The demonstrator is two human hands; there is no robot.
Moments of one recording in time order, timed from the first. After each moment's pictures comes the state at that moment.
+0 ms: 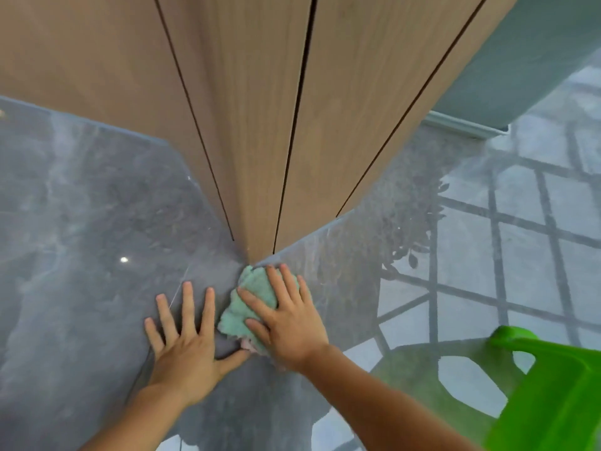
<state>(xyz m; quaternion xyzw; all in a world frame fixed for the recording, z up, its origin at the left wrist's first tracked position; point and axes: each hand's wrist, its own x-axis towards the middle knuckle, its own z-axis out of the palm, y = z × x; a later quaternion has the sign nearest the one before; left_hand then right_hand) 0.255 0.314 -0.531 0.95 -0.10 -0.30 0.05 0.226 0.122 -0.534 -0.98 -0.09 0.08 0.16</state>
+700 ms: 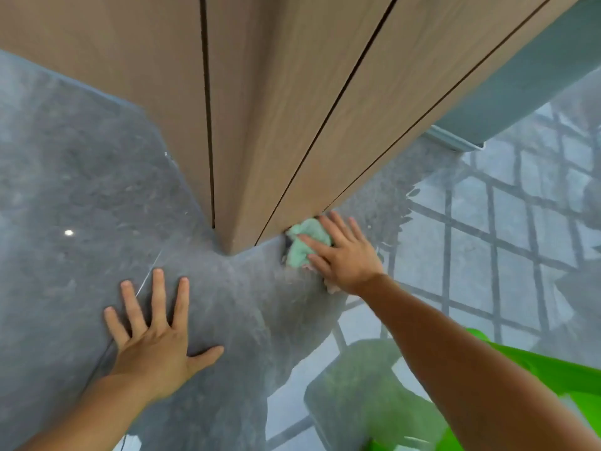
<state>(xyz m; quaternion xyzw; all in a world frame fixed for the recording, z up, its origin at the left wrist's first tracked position) 0.252 0.317 -0.554 0.96 -0.13 -0.24 0.02 0.278 -0.033 -0.523 -0.99 -0.07 0.13 -0.06</state>
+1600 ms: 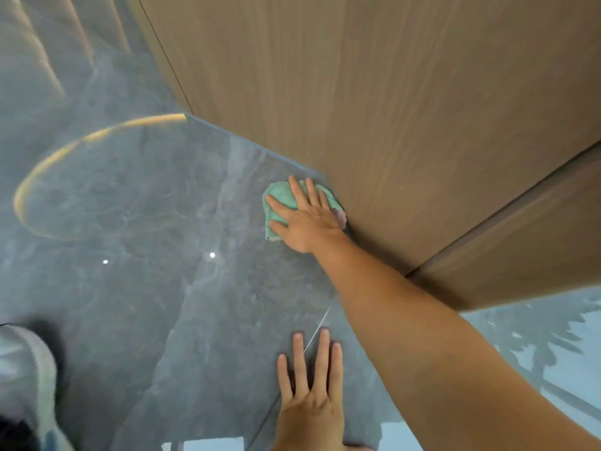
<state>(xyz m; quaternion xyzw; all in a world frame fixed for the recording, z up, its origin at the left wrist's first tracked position) 0.255 0.322 -0.553 0.96 -0.11 -0.24 0.08 0.531 0.272 -0.543 -0.98 -0.14 0.15 0.06</state>
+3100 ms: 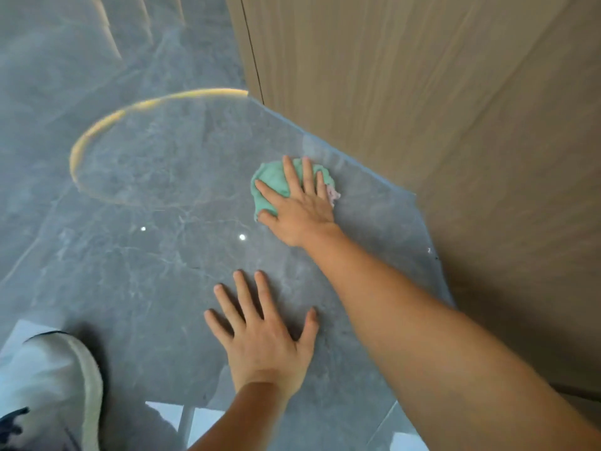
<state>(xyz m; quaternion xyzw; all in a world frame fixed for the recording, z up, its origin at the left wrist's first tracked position) 0.396 0.458 -0.556 0.97 0.20 -0.09 0.07 0.599 0.413 -0.556 -0.97 -0.20 0.08 0.11</state>
